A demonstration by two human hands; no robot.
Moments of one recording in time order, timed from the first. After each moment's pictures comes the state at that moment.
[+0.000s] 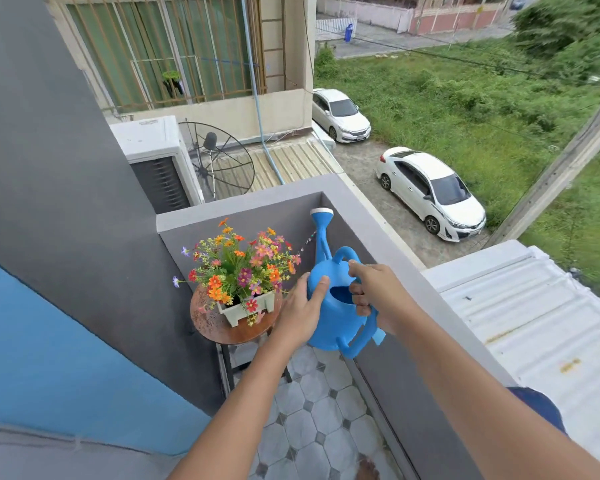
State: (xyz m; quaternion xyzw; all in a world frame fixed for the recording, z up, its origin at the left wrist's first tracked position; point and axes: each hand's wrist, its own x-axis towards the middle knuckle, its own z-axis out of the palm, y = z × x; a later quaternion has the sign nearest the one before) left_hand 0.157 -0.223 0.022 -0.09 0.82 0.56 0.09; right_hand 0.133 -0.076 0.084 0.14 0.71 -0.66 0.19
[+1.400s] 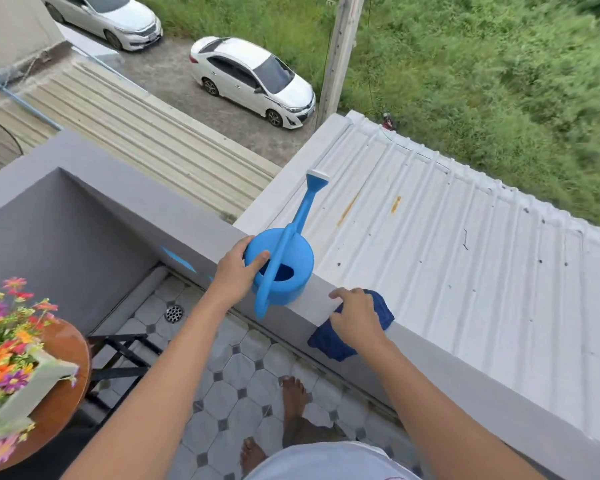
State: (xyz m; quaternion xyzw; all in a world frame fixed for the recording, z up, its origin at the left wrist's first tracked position) left_hand 0.022 0.041 -0.075 0.13 0.82 0.48 0.28; right_hand 0.198 0.215 -0.096 0.35 0.88 -0.29 0.16
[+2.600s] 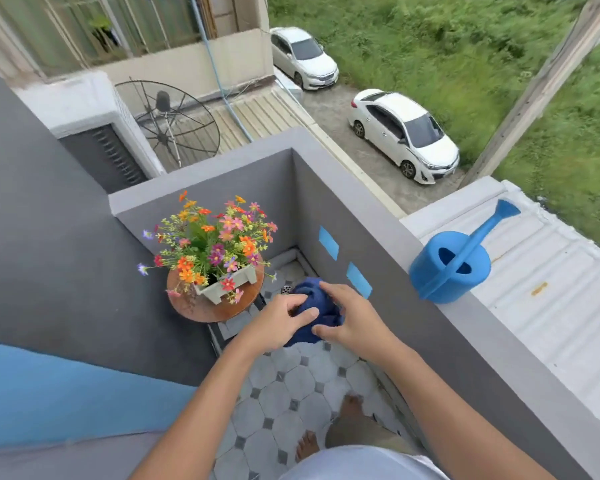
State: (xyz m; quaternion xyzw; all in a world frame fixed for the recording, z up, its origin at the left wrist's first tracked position) left_hand 0.170 -0.249 -0.033 0.06 0.81 0.52 0.27; right_hand 0.191 -0.057 -0.025 -0.05 0.88 -0.45 0.16
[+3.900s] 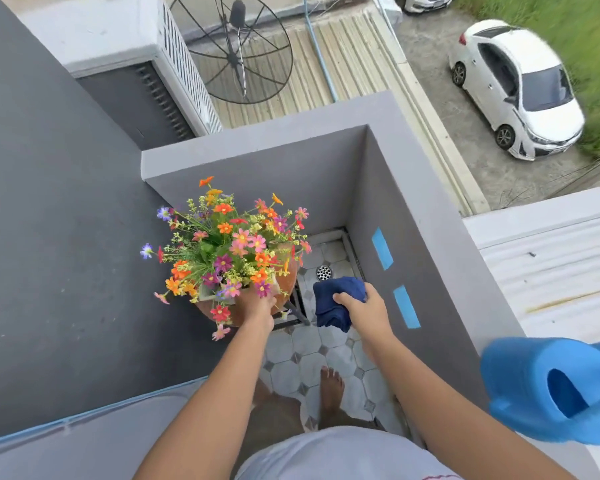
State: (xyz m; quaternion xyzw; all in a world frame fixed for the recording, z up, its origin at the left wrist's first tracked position) left_hand 0.009 -0.296 -0.154 -0.59 0.46 0.66 -0.03; right_hand -0.003 -0.104 -0.128 0.25 0.68 -0.63 0.26
